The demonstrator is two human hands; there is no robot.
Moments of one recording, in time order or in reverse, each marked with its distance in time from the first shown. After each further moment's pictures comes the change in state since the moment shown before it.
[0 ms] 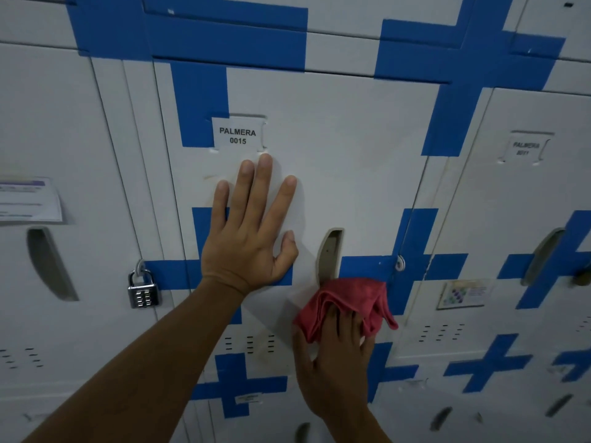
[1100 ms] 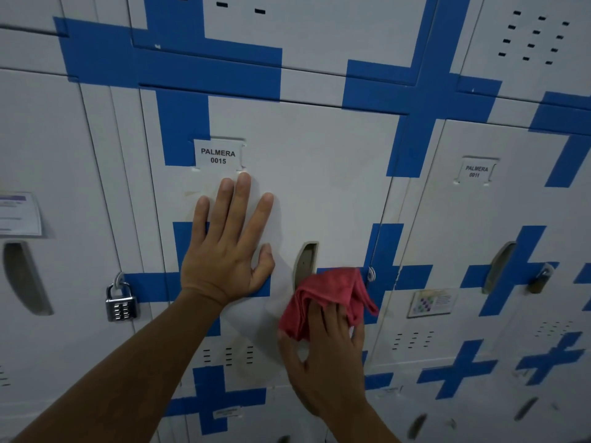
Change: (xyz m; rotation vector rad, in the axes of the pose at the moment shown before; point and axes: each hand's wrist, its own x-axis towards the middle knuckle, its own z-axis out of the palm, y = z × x) left_hand 0.000 -0.001 -0.001 0.003 -0.036 -0.001; right_hand 0.015 0.001 -0.044 -0.048 -0.048 -0.143
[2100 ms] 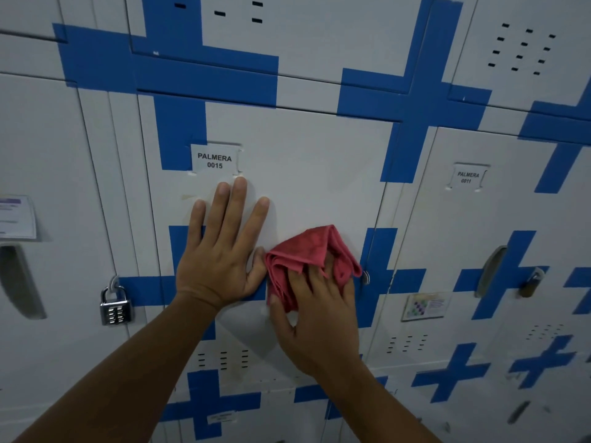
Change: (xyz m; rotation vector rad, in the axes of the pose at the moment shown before) left_hand 0.001 0.000 0.000 -0.015 -0.014 0.005; right_hand 0.045 -0.027 -0.036 -0.113 0.125 -0.229
